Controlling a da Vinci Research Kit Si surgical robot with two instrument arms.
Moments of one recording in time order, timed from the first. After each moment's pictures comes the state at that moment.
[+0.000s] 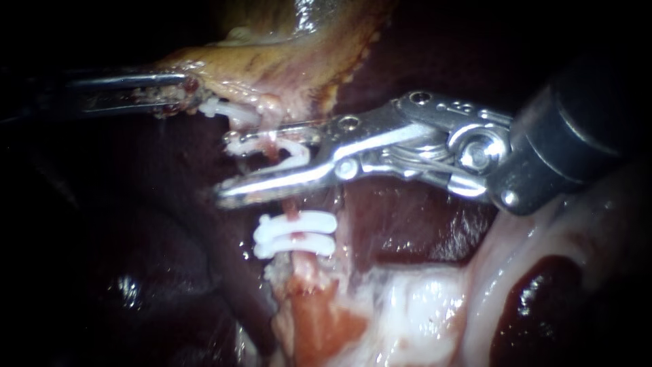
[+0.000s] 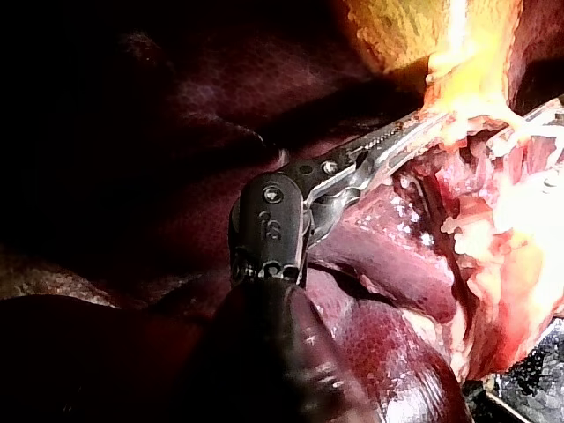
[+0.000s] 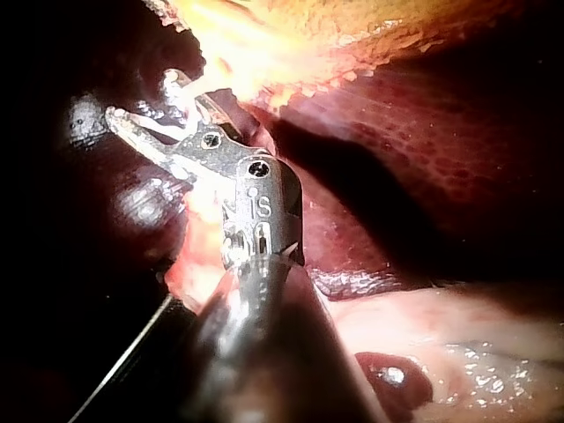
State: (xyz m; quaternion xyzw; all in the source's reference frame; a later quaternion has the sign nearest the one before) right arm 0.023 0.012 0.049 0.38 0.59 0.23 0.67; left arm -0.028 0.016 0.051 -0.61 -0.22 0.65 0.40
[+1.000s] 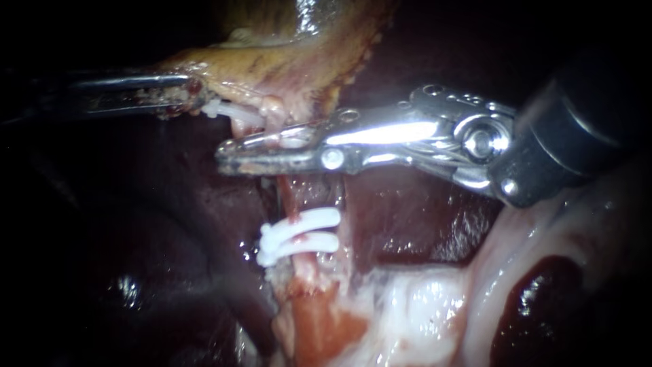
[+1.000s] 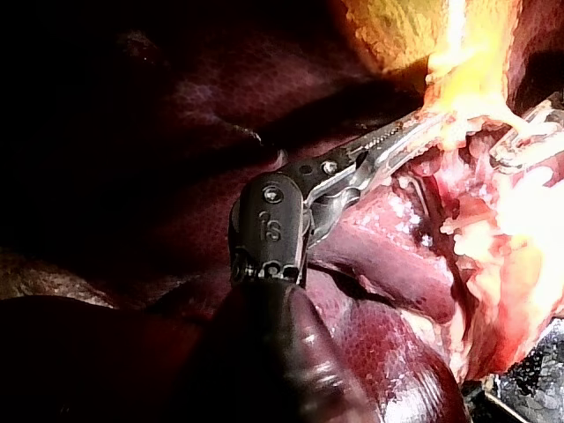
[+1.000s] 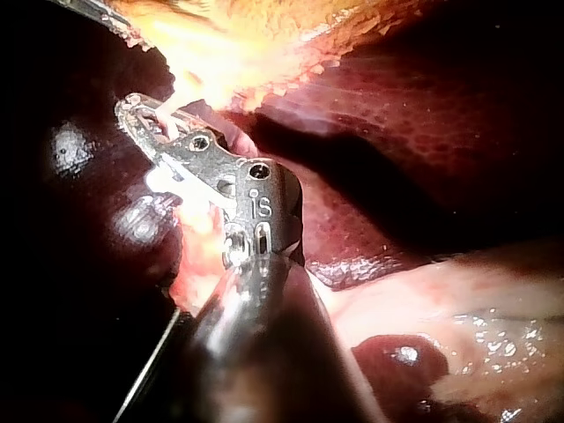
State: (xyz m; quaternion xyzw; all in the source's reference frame) right arm 0.022 0.012 0.050 0.41 0.56 0.28 0.67; left arm -0.028 0.016 0.051 -0.61 -0.21 0.65 0.40
